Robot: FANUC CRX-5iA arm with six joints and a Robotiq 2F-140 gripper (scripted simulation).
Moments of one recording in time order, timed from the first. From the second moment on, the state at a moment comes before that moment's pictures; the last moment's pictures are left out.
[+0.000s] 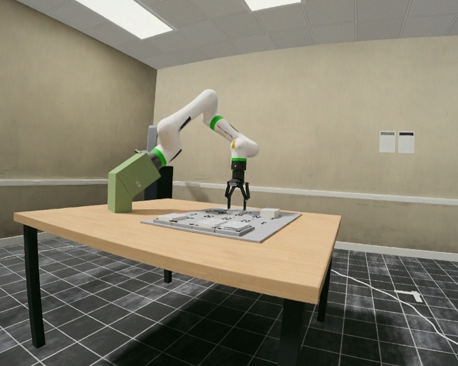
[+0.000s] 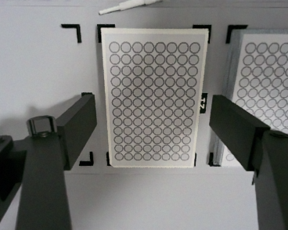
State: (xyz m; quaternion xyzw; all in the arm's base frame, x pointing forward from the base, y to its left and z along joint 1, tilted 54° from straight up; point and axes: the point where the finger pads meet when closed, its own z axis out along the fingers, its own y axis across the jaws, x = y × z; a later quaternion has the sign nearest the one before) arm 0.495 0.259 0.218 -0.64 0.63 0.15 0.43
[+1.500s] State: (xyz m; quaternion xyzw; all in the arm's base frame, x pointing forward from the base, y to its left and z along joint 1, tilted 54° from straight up) arm 0.477 0.220 0.249 -0.64 0.63 0.15 0.43
